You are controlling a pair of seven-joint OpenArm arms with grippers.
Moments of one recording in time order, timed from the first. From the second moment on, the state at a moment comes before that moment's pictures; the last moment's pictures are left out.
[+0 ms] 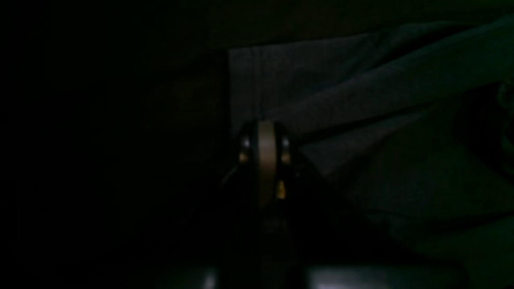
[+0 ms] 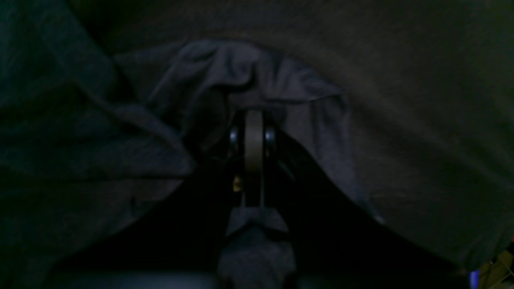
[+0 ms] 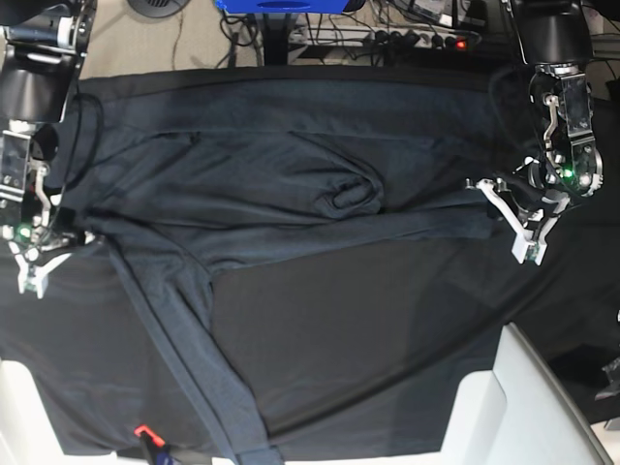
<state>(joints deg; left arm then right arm) 4.1 -19.5 -16.4 80.6 -14.3 -22.8 47.1 8.8 11.8 16.1 68.1 1.9 2.6 -52.1</state>
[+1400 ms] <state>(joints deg) 4.2 -20.2 -16.4 80.6 -14.3 -22.8 47.1 19.5 16.4 16.1 40.2 1.8 1.2 -33.3</state>
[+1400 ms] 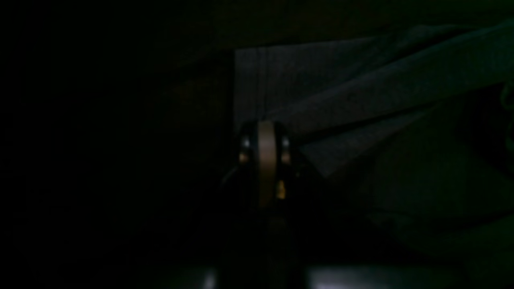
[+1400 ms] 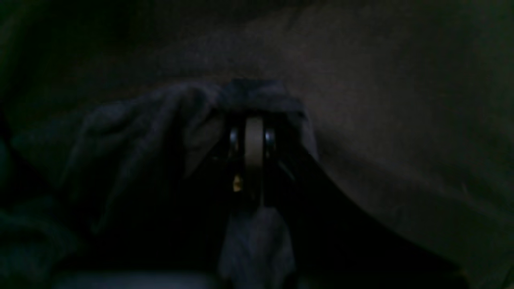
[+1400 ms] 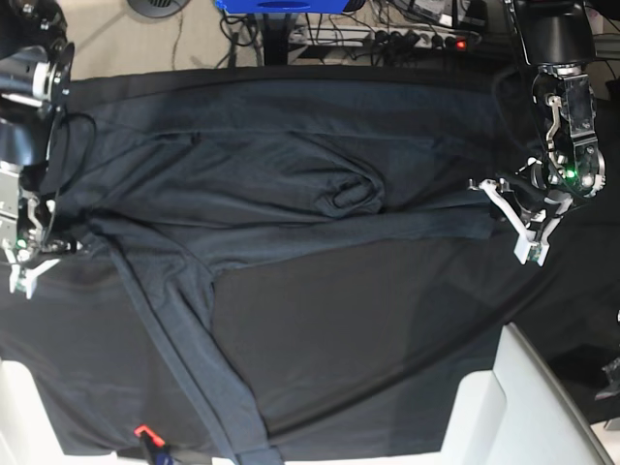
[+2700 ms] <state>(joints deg) 4.2 -20.1 -16.4 80.7 -14.5 -22.8 47.1 7.6 12.7 16.2 69.3 8.1 -3.7 -46.5</state>
